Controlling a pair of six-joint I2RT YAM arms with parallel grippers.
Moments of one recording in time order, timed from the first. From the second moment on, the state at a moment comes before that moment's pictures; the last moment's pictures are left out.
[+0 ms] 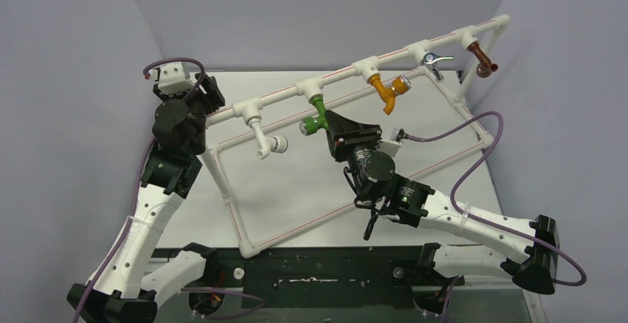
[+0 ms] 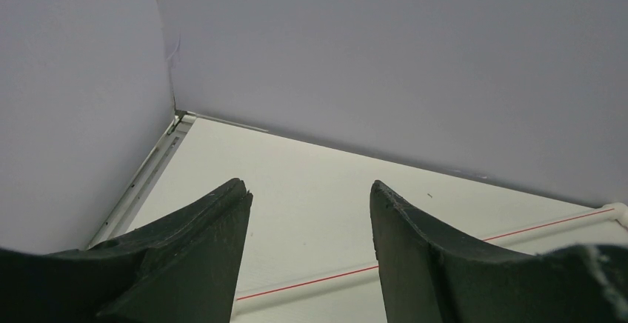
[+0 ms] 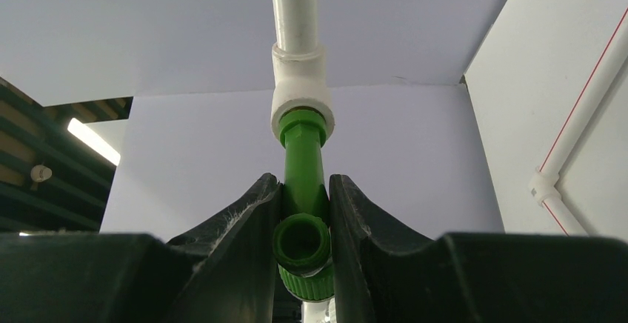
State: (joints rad) left arm -0.33 0.98 1.09 -0.05 -0.48 -0.18; right arm 1.10 1.09 0.92 0.21 0.87 1.59
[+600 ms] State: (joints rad) left arm -0.33 0.98 1.09 -0.06 -0.47 -0.18; right arm 1.10 1.09 0.93 0.23 0.85 1.66
